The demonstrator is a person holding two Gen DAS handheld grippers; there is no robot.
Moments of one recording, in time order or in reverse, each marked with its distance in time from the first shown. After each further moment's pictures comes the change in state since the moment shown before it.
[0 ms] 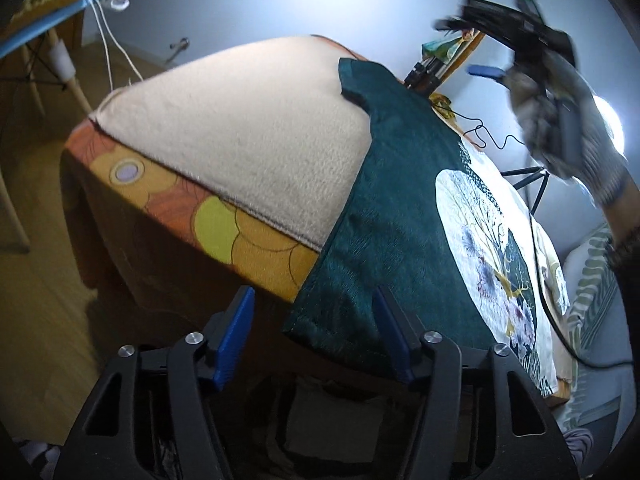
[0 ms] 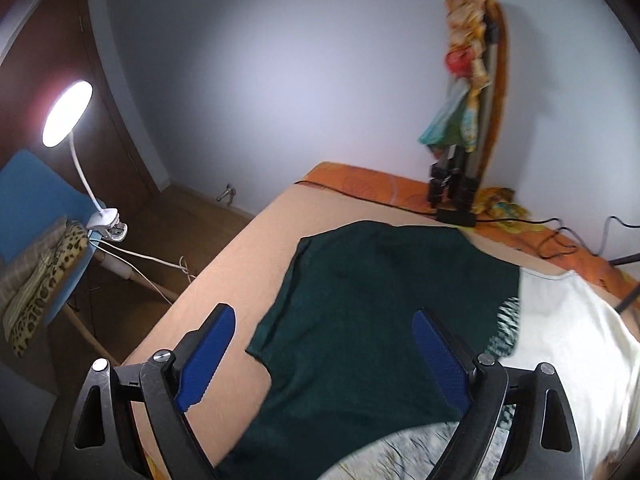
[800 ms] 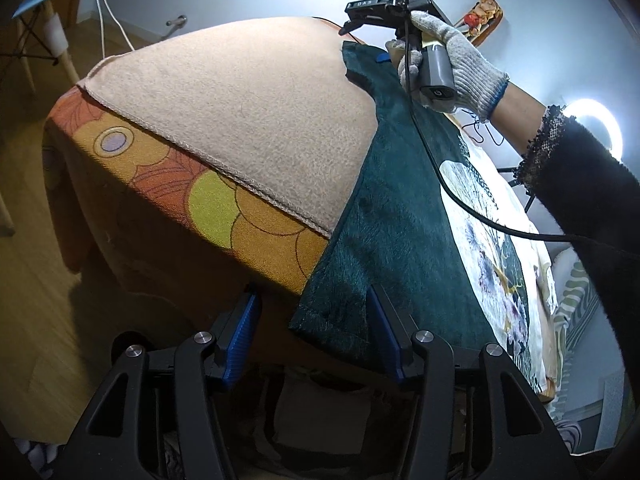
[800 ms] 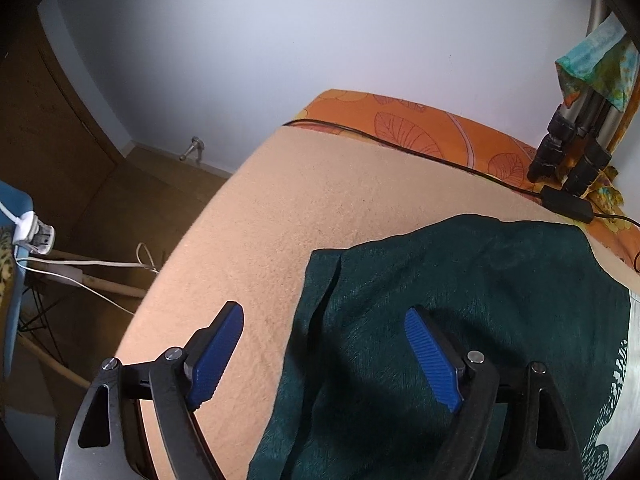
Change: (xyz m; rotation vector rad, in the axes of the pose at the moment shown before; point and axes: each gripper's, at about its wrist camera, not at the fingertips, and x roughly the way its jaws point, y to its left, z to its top) left arm 0.011 0.011 0.000 -0.039 0.050 -0.050; right arm 0.191 0.026 0.044 0.027 0.211 -0.066
